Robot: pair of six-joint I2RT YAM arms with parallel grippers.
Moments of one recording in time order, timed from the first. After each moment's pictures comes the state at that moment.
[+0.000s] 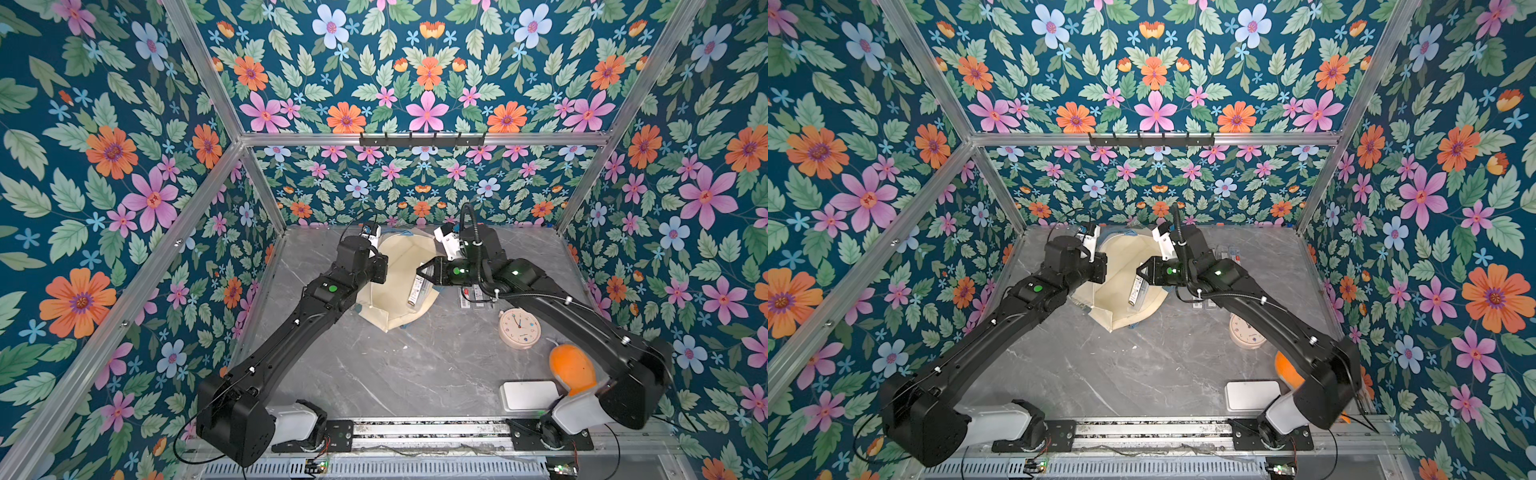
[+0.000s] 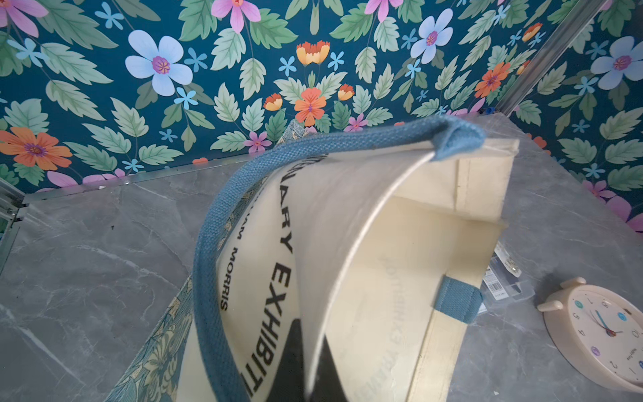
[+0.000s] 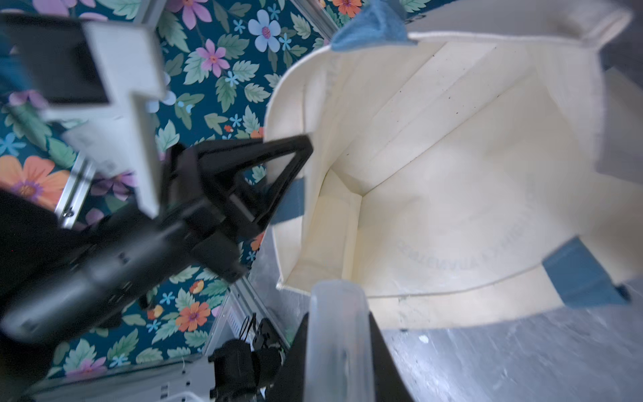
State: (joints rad) left arm -0.51 1.30 1.15 -0.33 -0.13 -0.14; right arm 0.67 1.42 1.45 -0.58 -0.35 0.59
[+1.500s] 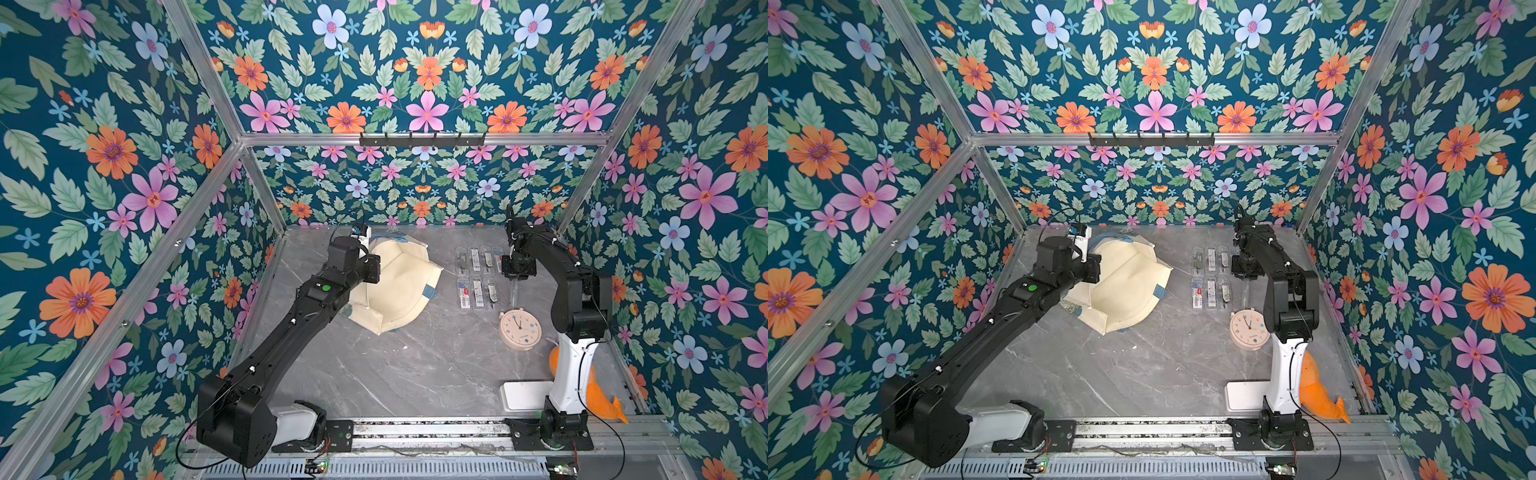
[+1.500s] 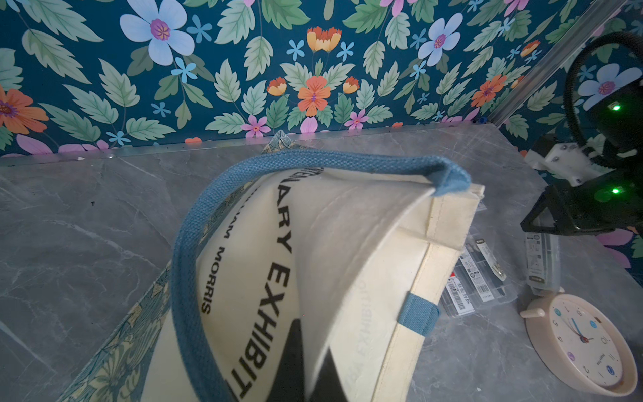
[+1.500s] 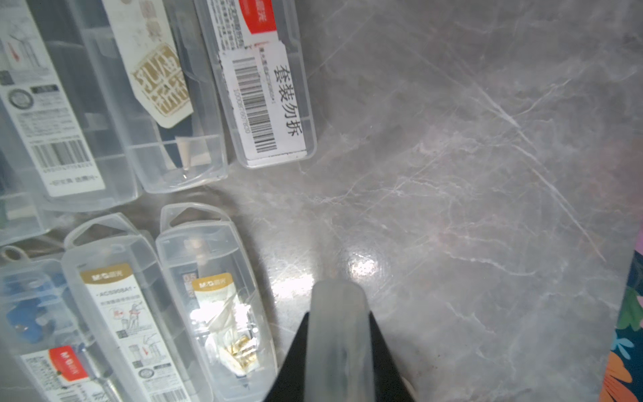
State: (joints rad) left arm -0.44 1.29 1.11 -0.30 -0.02 -0.20; right arm 0.07 2.12 1.81 -1.10 0.16 0.24
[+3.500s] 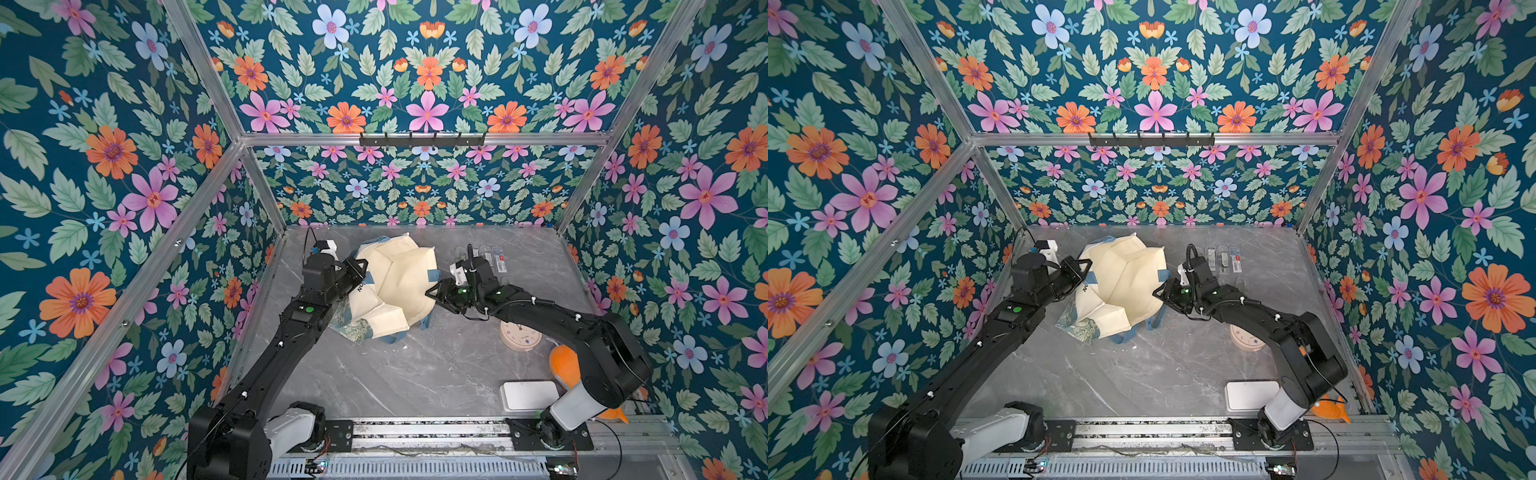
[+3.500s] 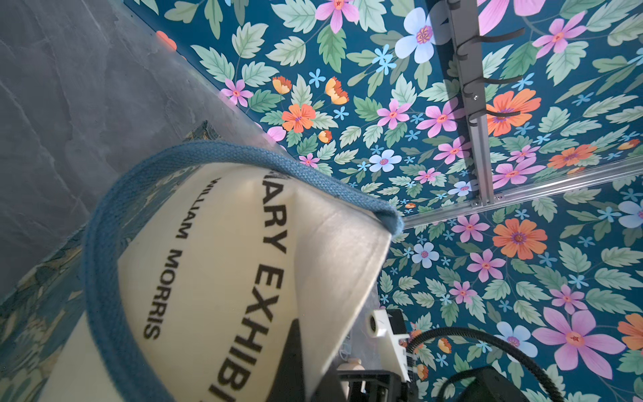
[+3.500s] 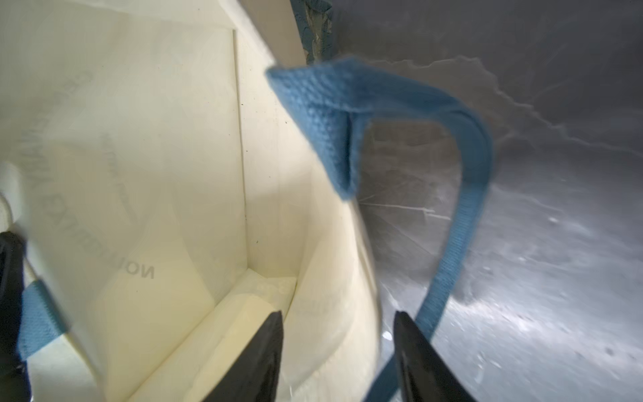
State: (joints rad) left arm -0.29 1.14 0.85 -0.03 0.23 -0.95; right arm 0.54 1.68 1.04 -0.06 -0.44 1.01
